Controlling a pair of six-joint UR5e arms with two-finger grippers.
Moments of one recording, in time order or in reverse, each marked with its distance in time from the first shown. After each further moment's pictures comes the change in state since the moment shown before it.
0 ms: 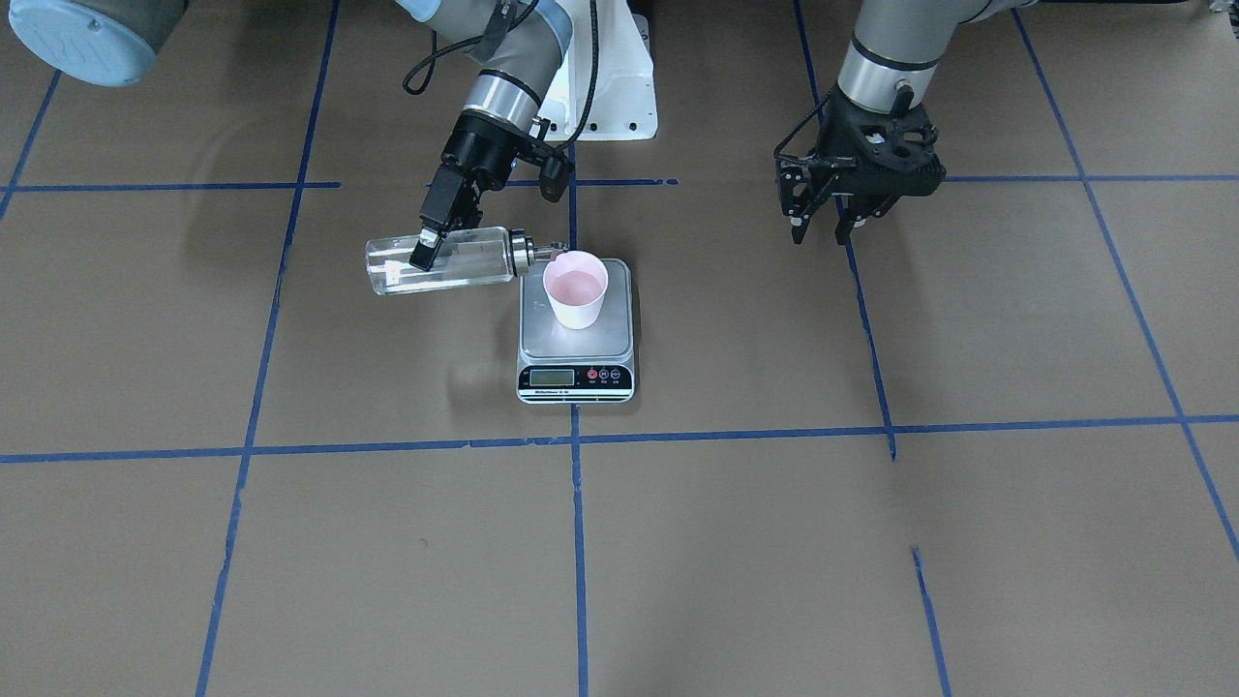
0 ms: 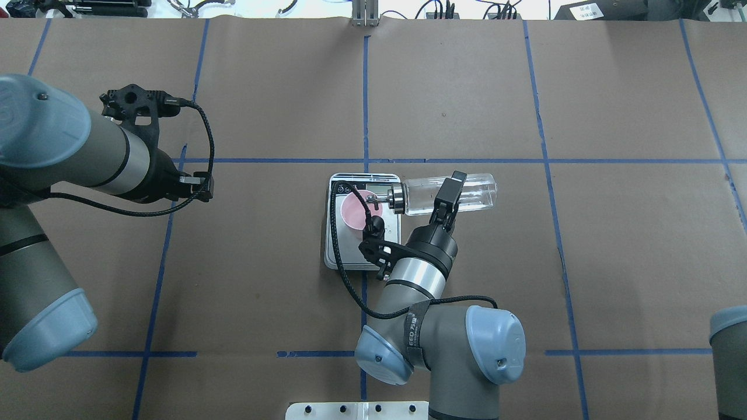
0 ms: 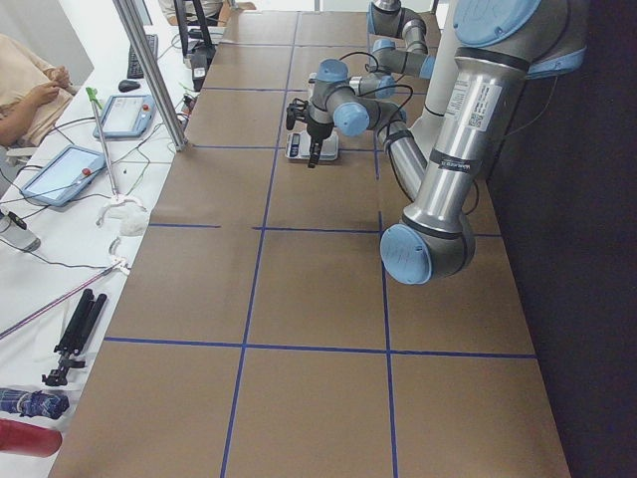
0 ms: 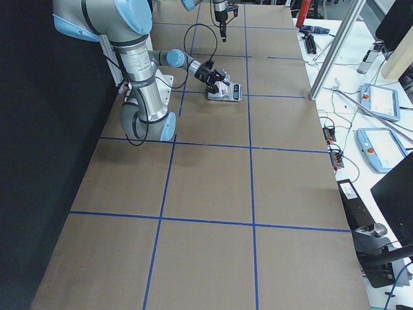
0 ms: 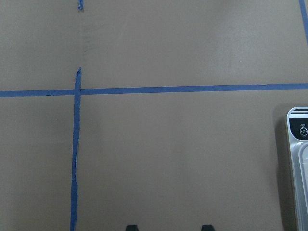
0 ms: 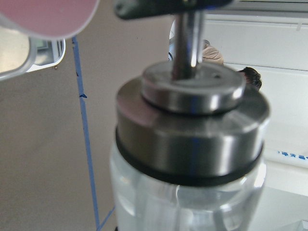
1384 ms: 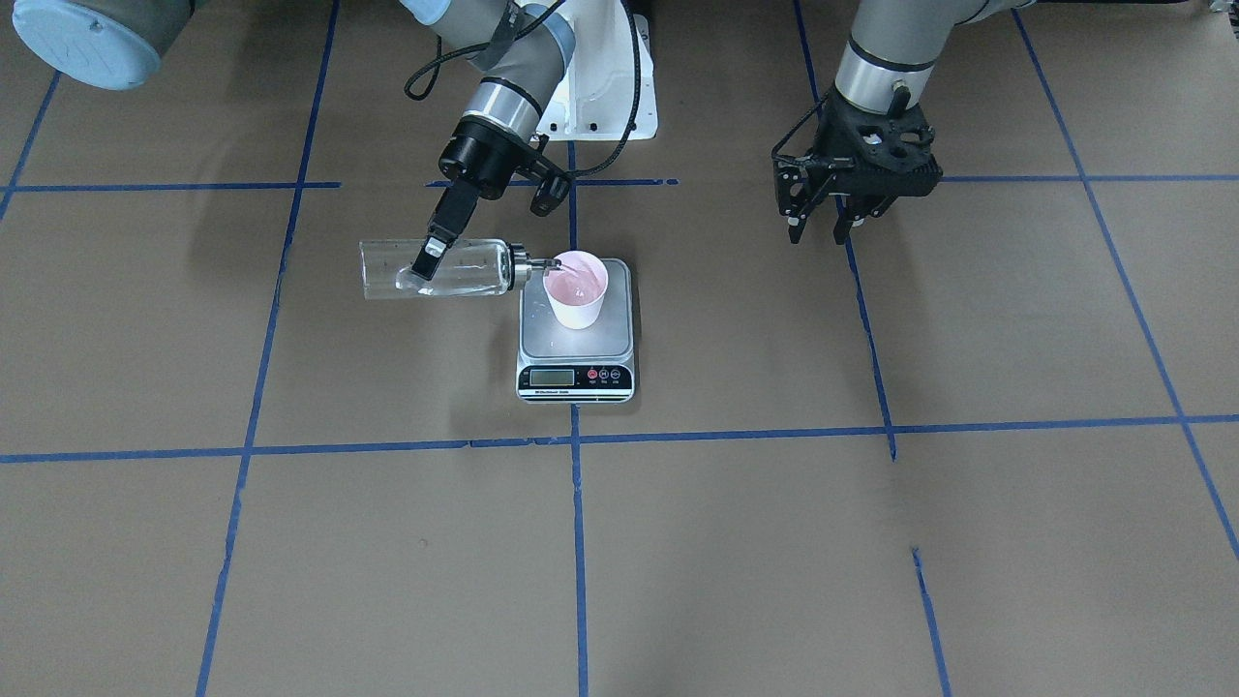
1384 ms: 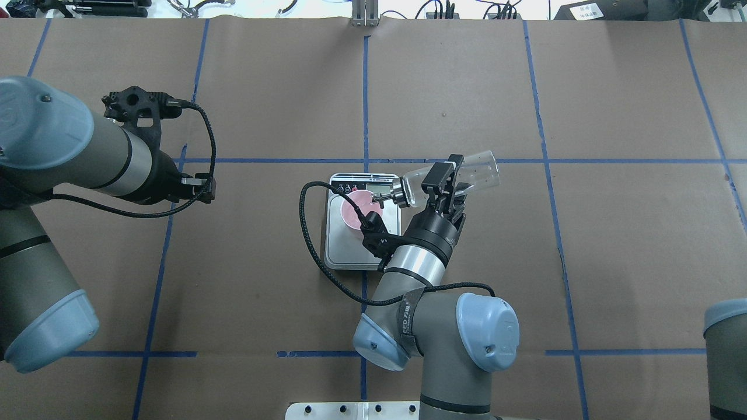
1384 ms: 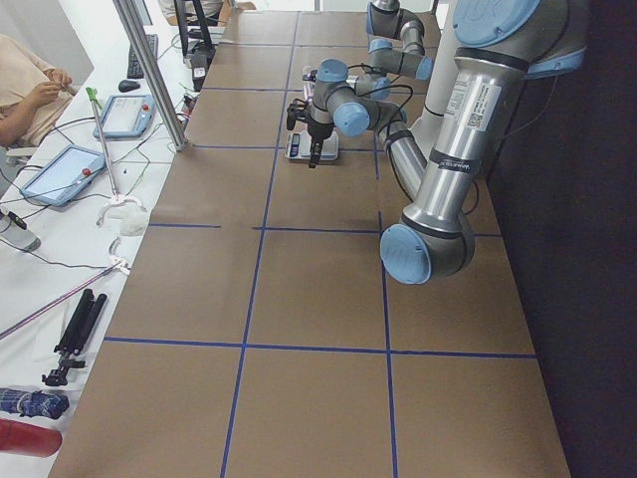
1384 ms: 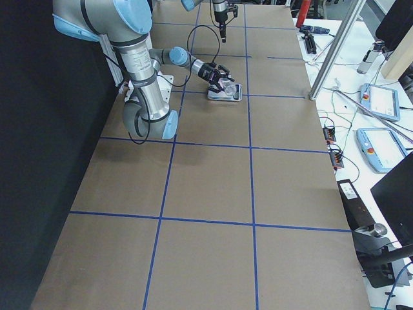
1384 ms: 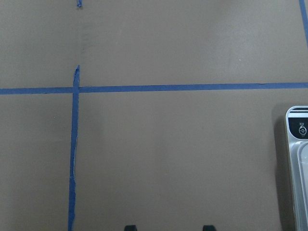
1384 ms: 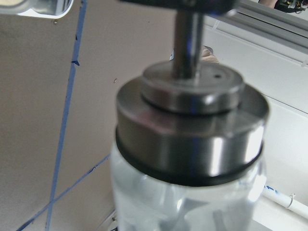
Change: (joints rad) left arm 0.004 -0.001 0.002 0.000 0.000 -0.006; right arm 0.026 0.027 -0.010 -0.090 -0.049 -0.252
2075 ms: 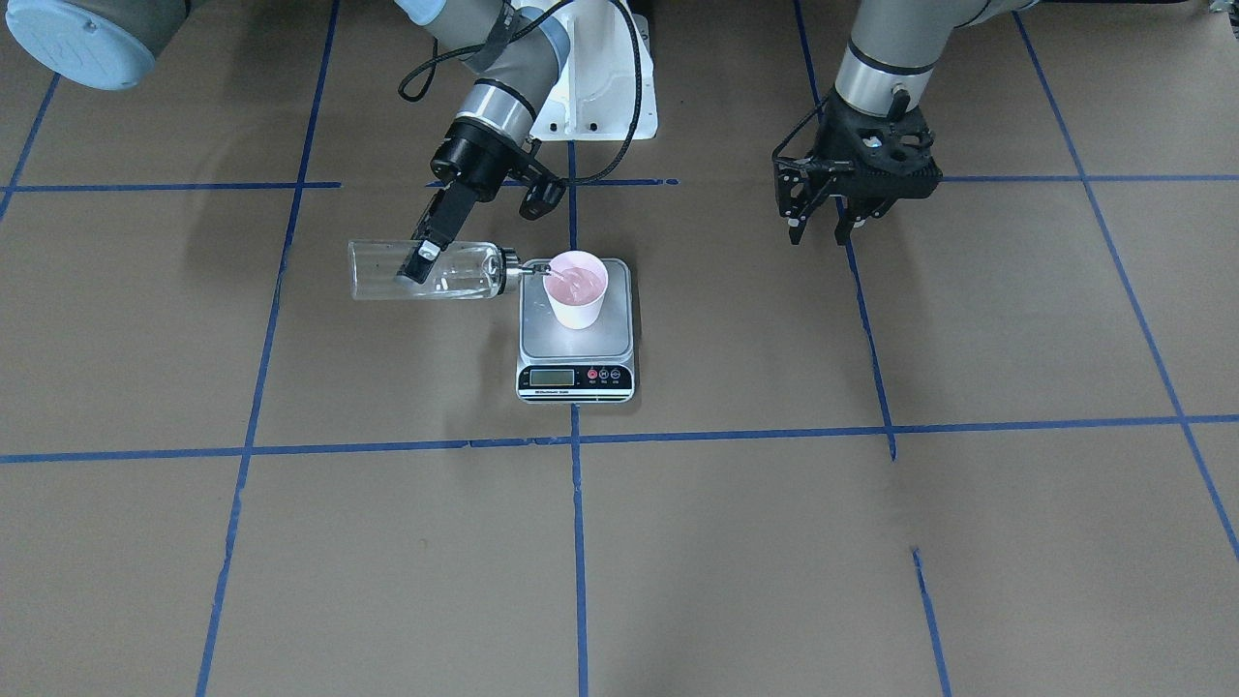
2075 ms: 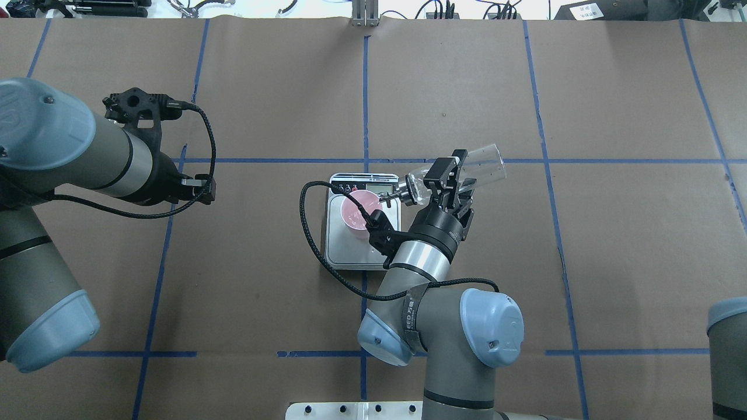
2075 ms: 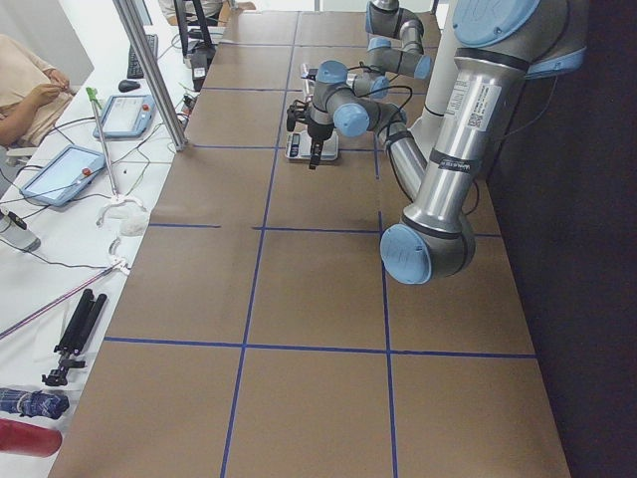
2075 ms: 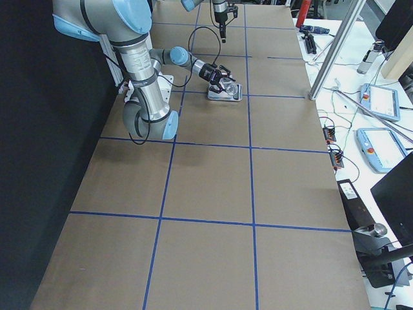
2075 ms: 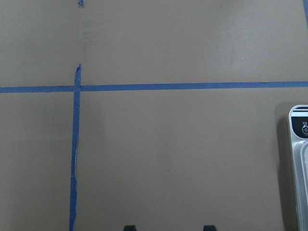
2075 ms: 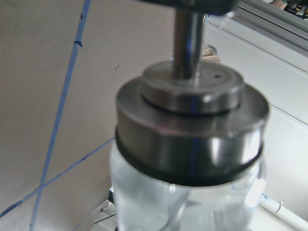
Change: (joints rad) left arm 0.002 0.002 0.006 0.000 -0.001 -0.001; right arm 0.011 -0.006 0.008 -0.021 -0.005 -0.072
